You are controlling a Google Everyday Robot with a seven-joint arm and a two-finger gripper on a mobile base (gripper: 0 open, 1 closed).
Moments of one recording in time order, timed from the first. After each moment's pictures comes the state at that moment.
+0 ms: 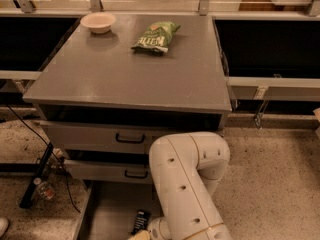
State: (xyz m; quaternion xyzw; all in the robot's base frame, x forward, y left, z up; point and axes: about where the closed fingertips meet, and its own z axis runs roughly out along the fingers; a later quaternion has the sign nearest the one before) arm 0.402 0.092 0.200 -0.24 0.87 0.41 0.14
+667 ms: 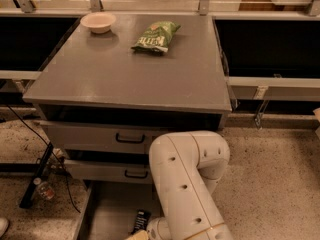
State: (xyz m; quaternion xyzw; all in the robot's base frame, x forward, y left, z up) arm 0.403 0.092 0.198 -0.23 0.88 0.40 0.15
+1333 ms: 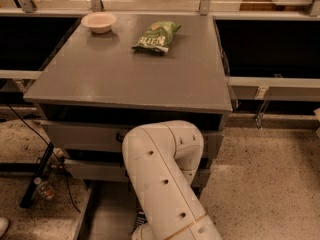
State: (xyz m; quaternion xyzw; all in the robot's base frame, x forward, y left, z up) arm 0.365 0.135 0.213 -0.32 0.88 0.33 0.13
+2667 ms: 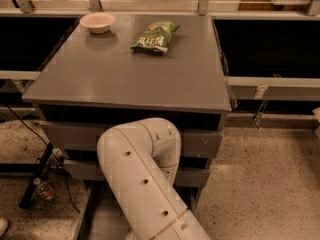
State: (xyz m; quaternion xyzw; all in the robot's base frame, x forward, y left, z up) arm 0.359 0.152 0.216 -0.32 0.90 0.27 0.15
